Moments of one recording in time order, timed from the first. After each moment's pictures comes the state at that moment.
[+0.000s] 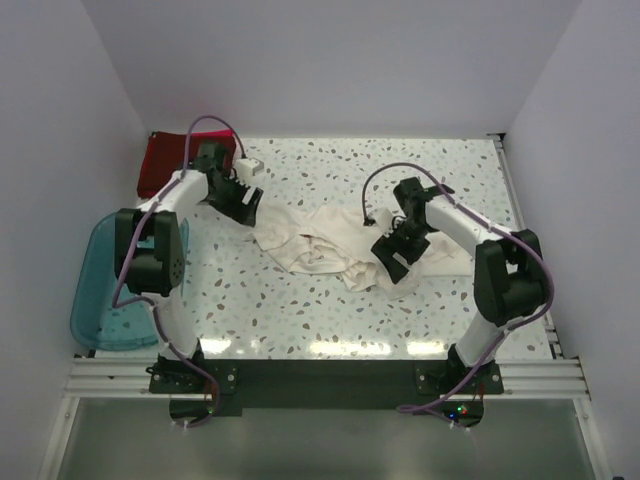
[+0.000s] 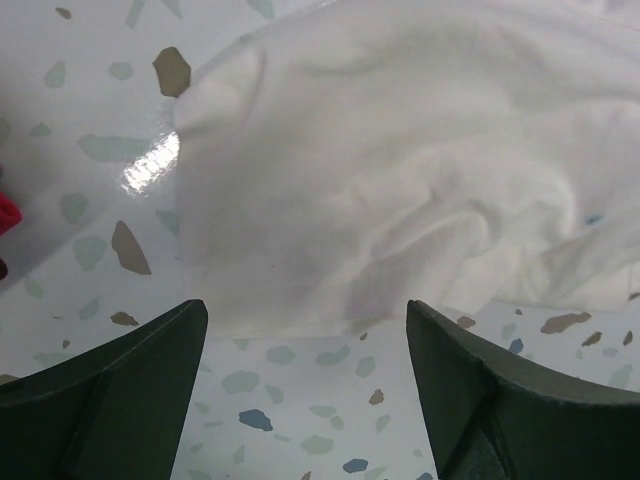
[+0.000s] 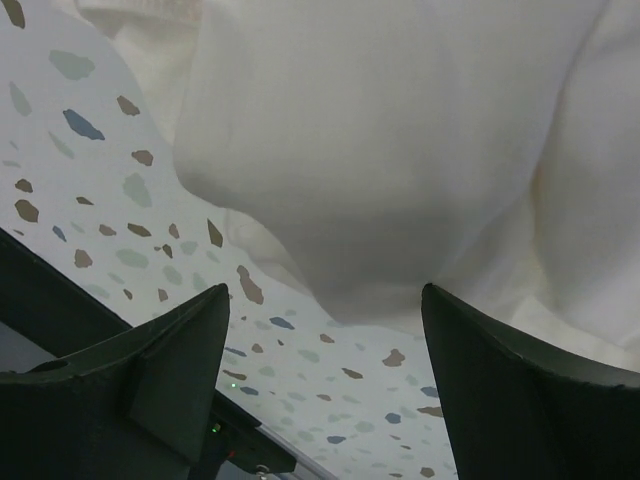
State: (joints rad) left arm -0.08 1.94 1.45 -0.68 0.32 0.41; right arm 0.31 1.72 1.25 -1.03 -0.26 -0.55
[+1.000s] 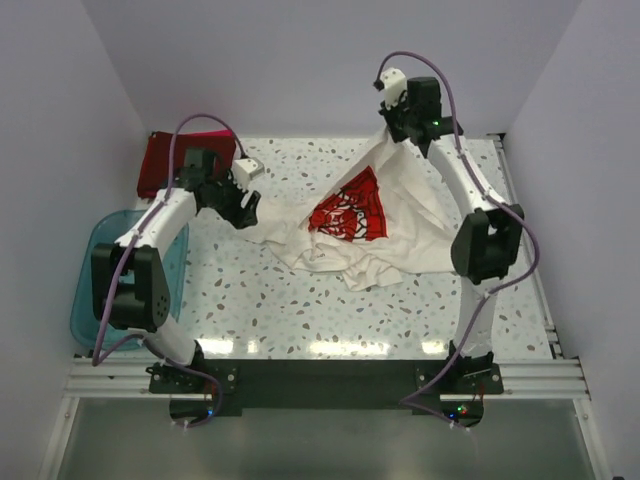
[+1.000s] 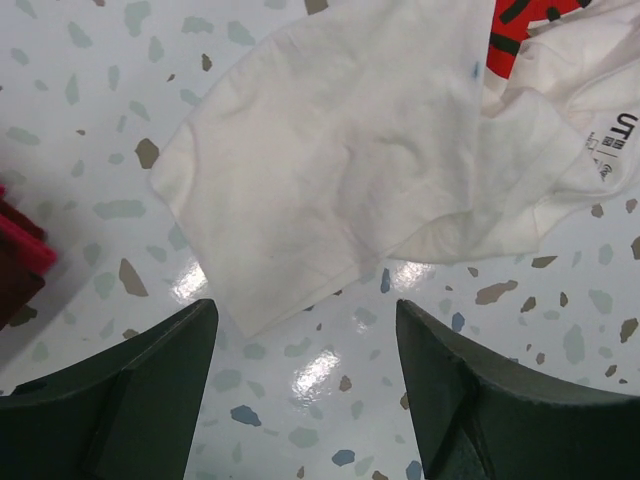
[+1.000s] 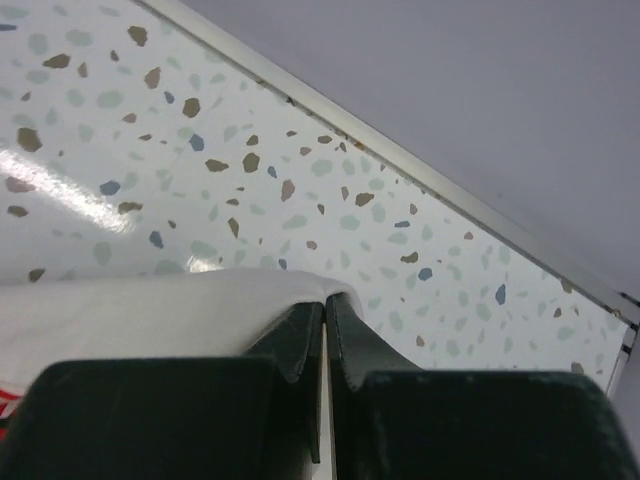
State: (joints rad) left arm -0.09 1.64 1.24 -0.58 0.52 0.56; right arm 0.23 2.02 2.01 -0.51 -0.08 -0.36
